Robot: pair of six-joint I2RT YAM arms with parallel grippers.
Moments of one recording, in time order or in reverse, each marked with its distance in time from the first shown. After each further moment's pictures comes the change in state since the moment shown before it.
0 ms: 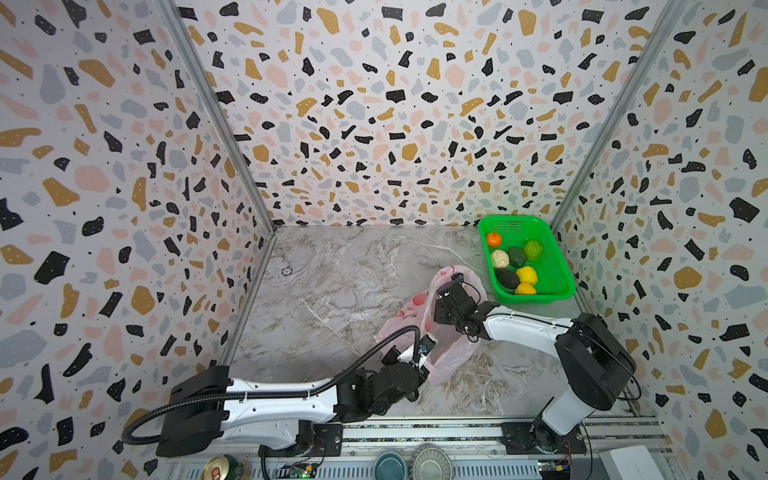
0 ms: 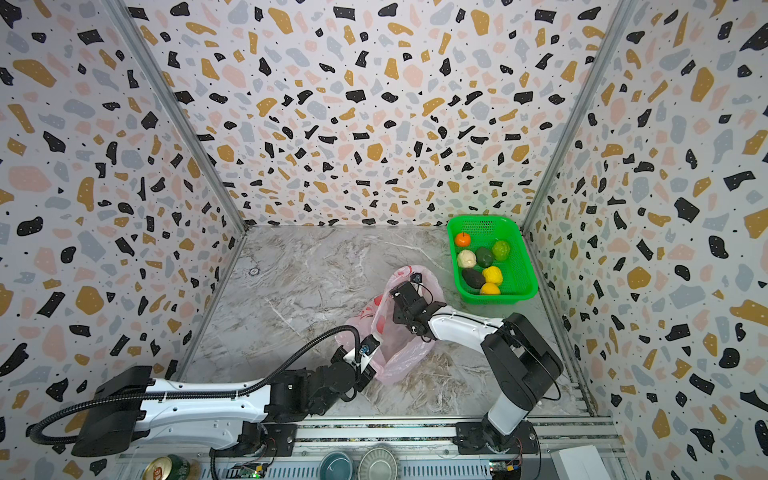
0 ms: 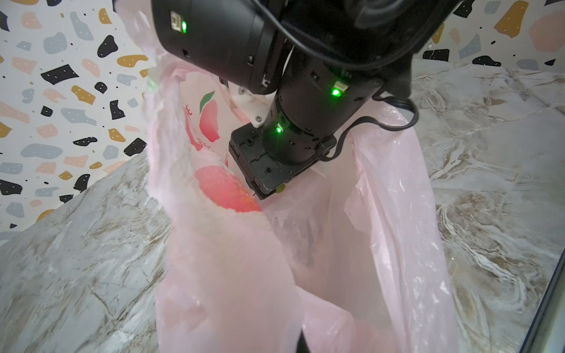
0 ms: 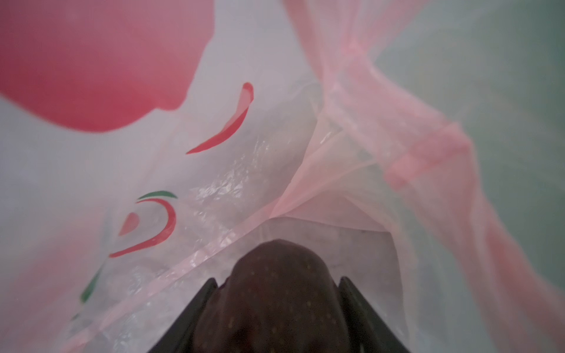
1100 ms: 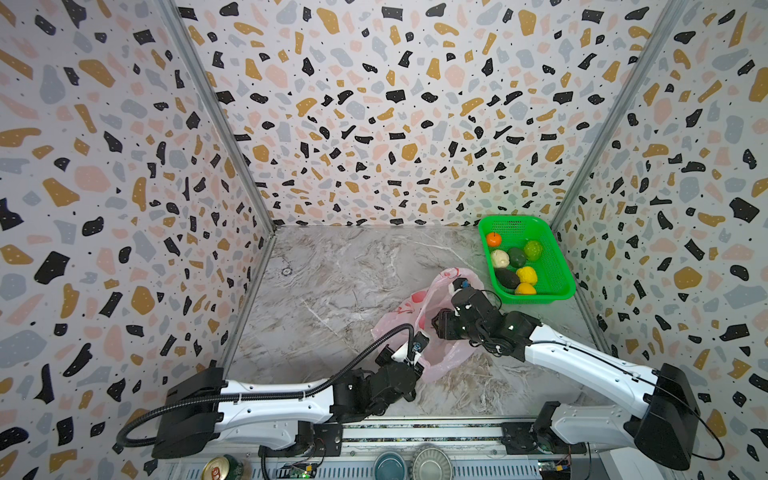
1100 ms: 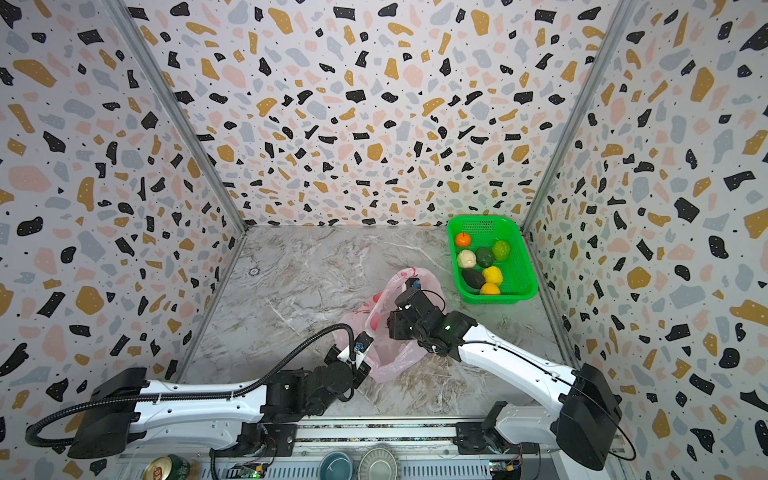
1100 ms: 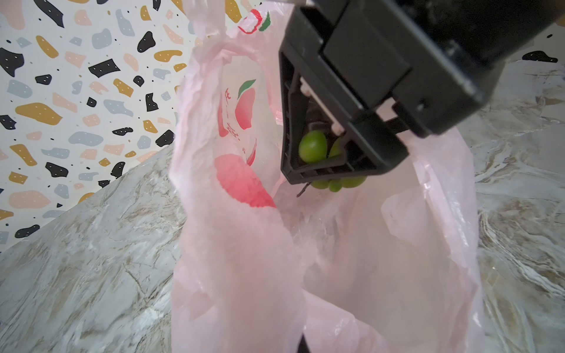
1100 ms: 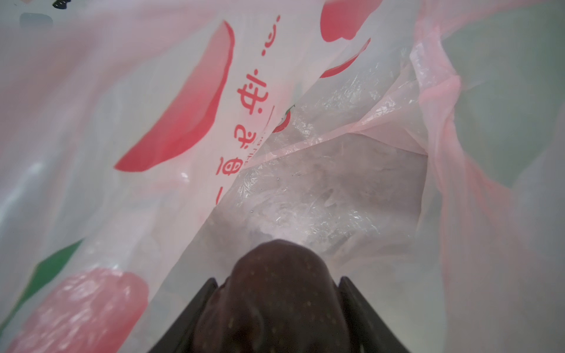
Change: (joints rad) left arm 0.003 -0.030 -0.006 -0.049 -0.086 -0.027; right arm 0.132 -0.387 0.027 -0.327 -0.168 0.023
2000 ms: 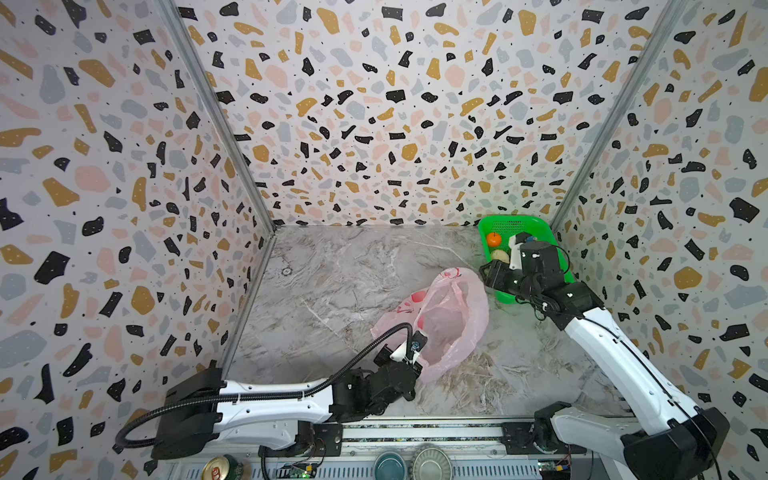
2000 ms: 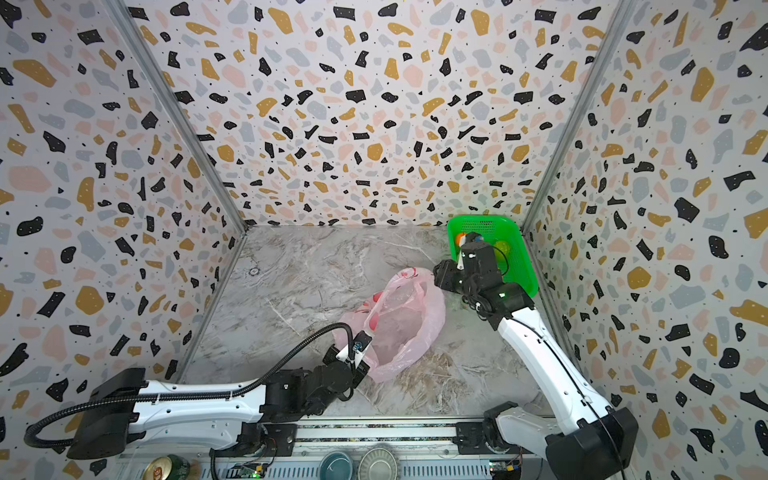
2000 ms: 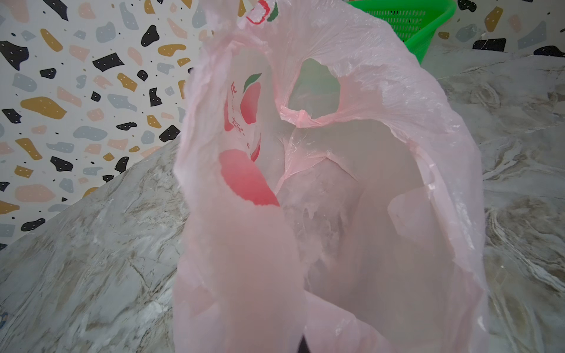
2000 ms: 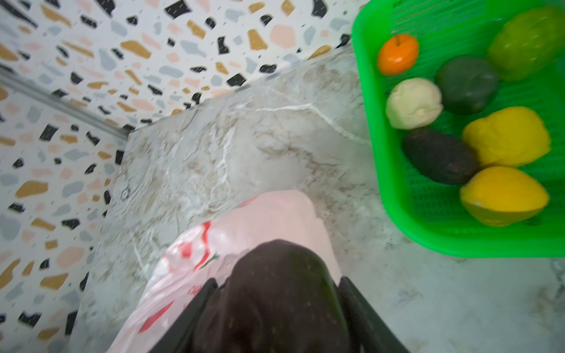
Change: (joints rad) left arm 0.010 -0.007 0.000 -0.026 -0.007 -0.017; right arm -0.541 -0.062 0.209 -0.073 -0.139 -0.172
